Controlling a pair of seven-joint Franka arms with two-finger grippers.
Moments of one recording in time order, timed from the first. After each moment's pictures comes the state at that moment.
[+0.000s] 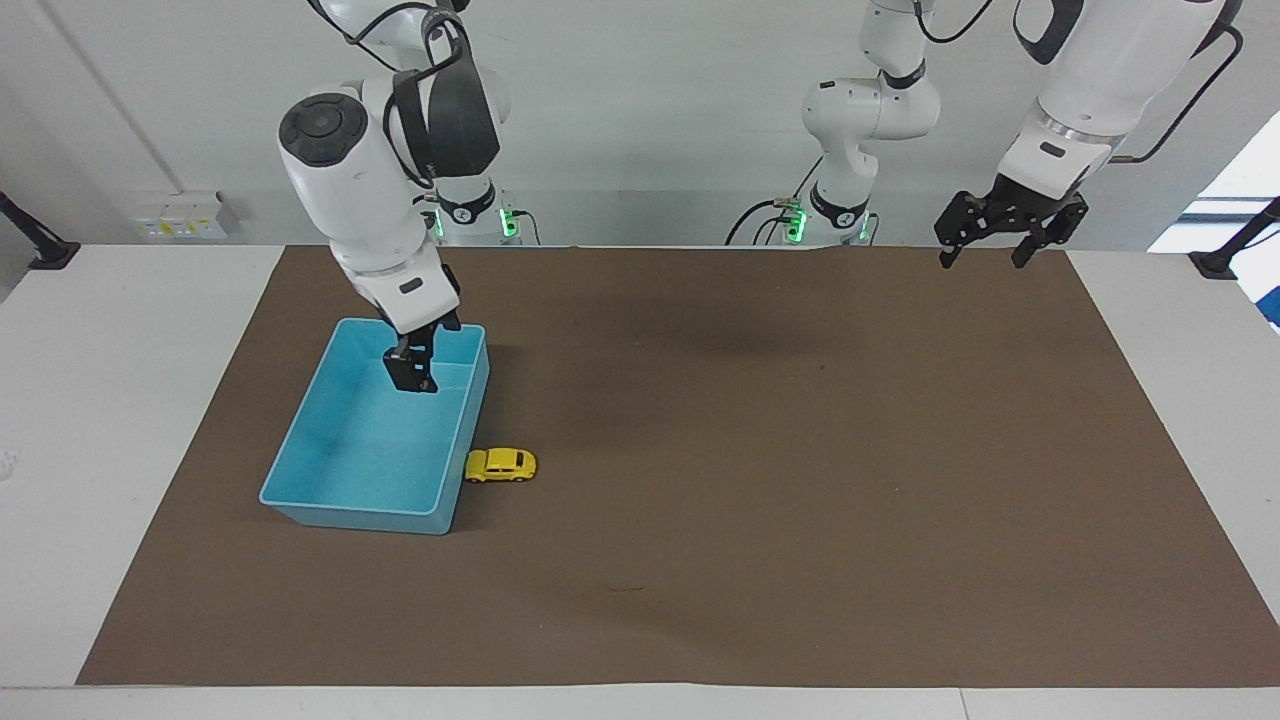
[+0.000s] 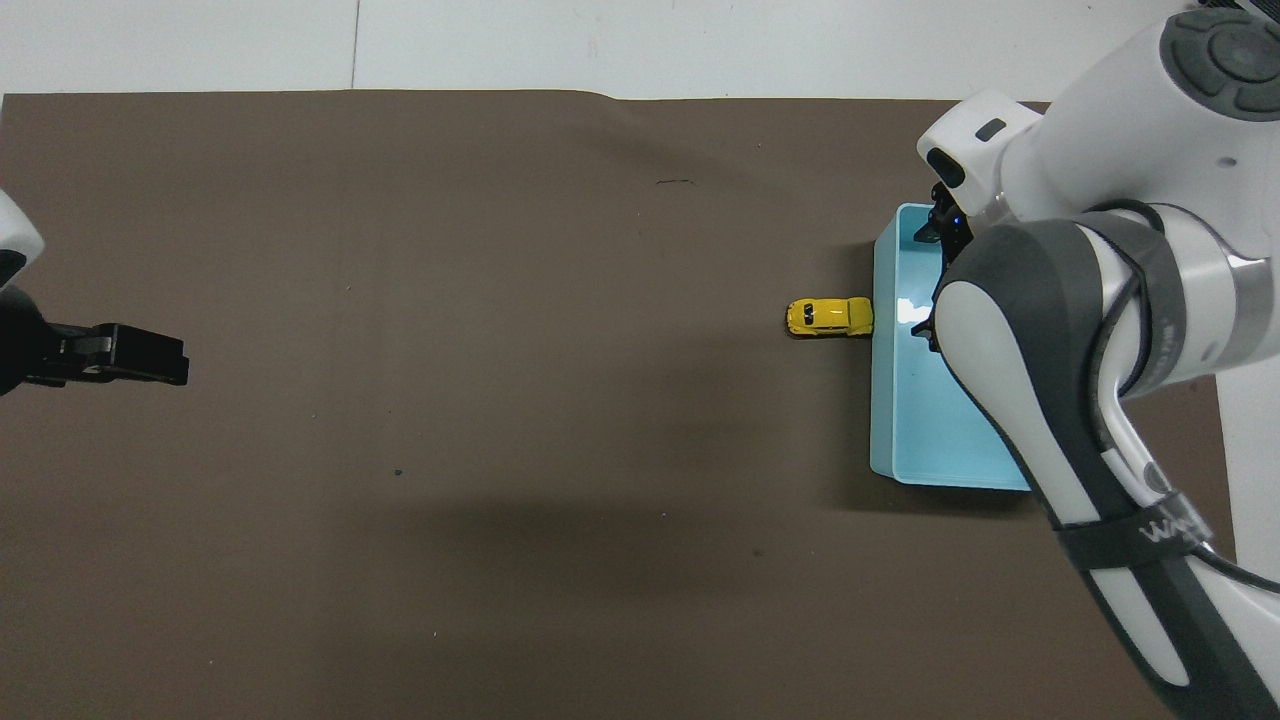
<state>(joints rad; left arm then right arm) -0.09 -0.10 -0.02 -1.67 -0.01 1.56 -0.06 0.19 0.28 0.00 -1.48 0.02 1.71 -1.26</state>
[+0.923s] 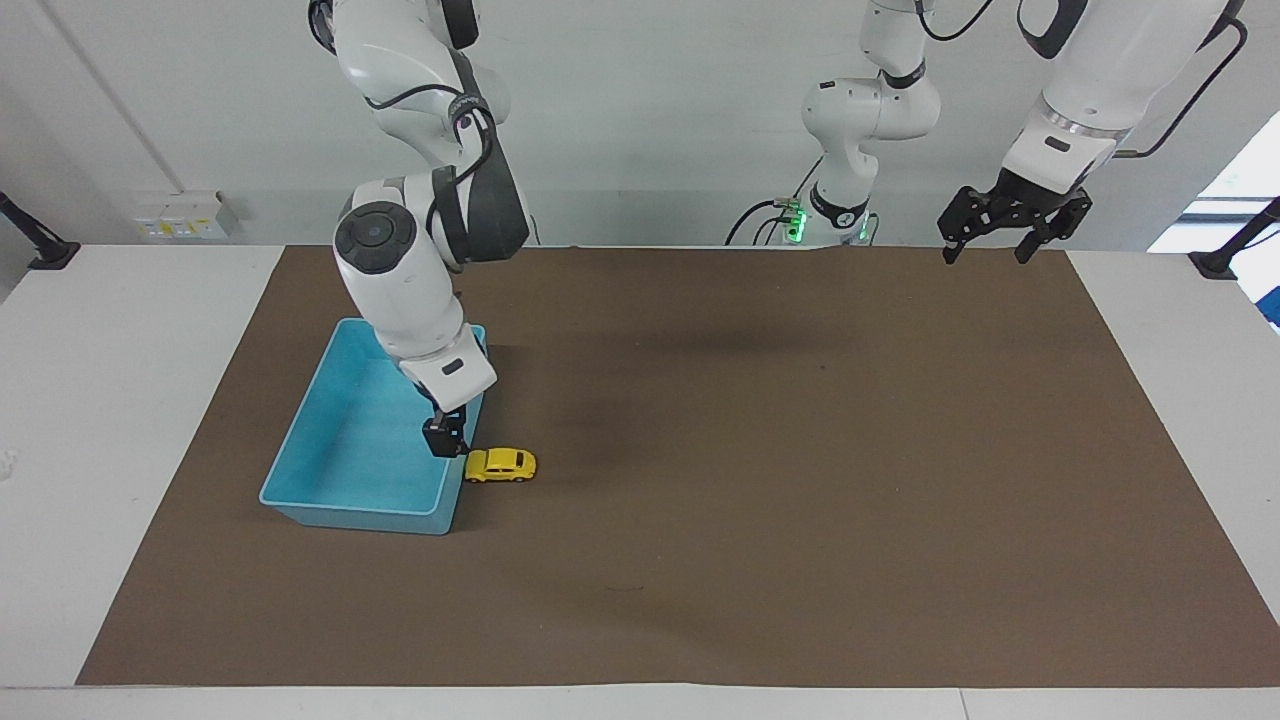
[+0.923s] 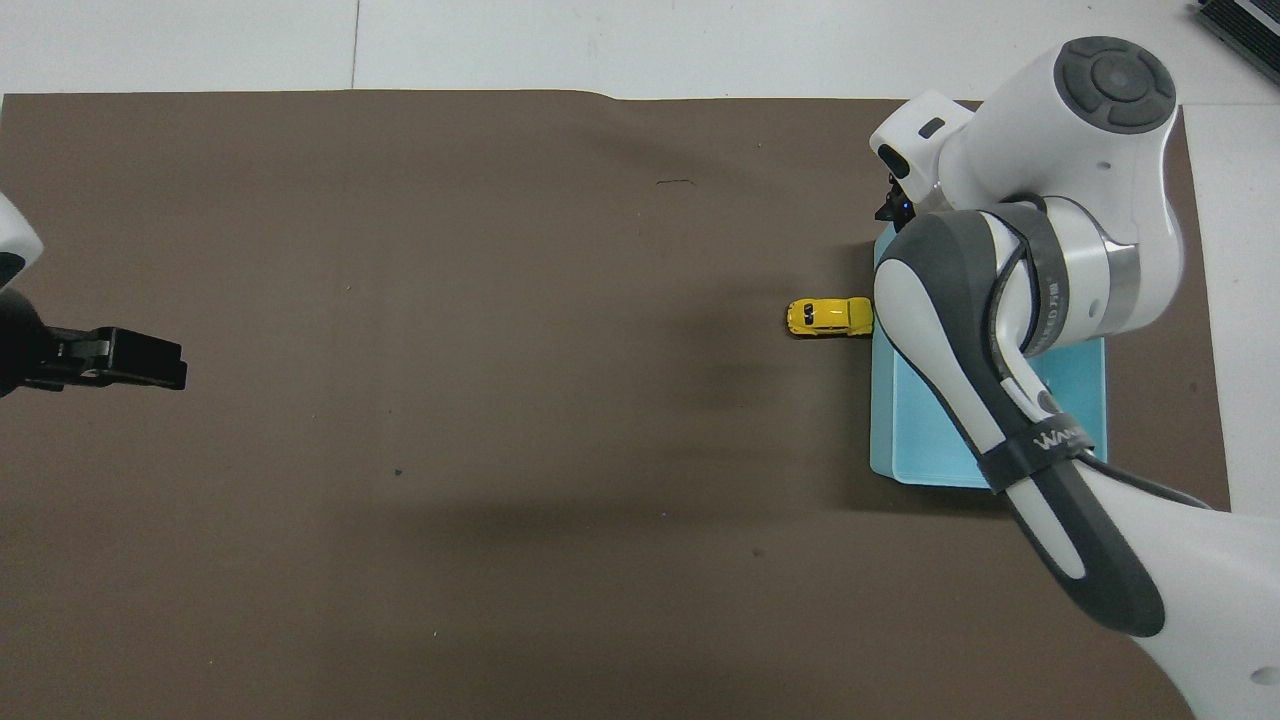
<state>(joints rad) -0.09 -0.10 -0.02 -1.67 -0.01 1.53 -0.05 0.19 0.41 0.01 -1.47 0.02 1.89 -1.29</state>
